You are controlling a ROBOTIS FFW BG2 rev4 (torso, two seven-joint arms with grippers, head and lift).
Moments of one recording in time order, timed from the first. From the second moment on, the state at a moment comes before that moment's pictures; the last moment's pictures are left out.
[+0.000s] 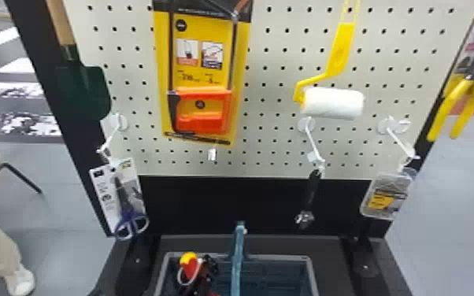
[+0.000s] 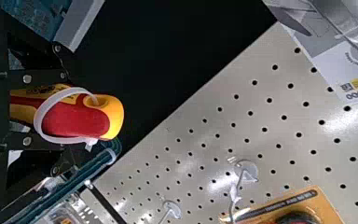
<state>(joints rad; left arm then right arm) 0.44 0.09 -0.23 -1.84 0.81 -0.03 -0.31 0.78 0.00 -0.10 -2.09 0.02 -0.09 0.42</state>
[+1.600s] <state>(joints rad) 0.38 0.08 -0.24 -1.75 0.77 0.00 -0.40 0.78 0.00 -0.10 -2.08 0.01 -0.09 0.43</state>
